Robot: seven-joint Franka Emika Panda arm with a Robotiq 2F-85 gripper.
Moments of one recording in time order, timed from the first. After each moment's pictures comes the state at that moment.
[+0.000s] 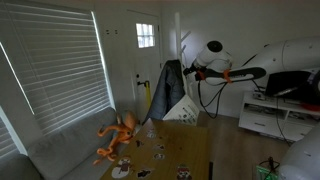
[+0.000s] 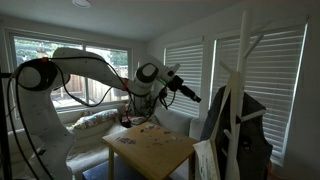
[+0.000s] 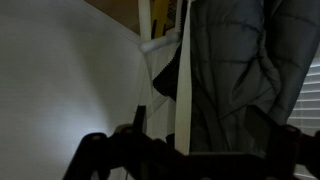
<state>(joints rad) -0.45 -0.27 -0.04 -2.04 -0.68 2.63 0.65</state>
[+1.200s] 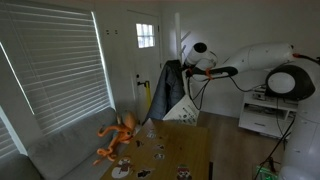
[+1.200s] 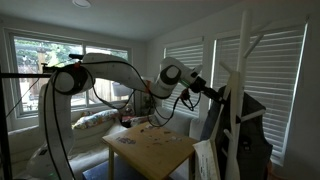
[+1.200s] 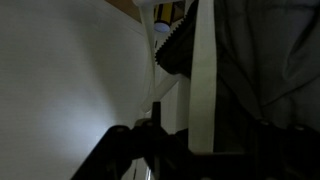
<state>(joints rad) -0.40 0.05 -0.14 -1.69 -0.67 2.63 0.65</state>
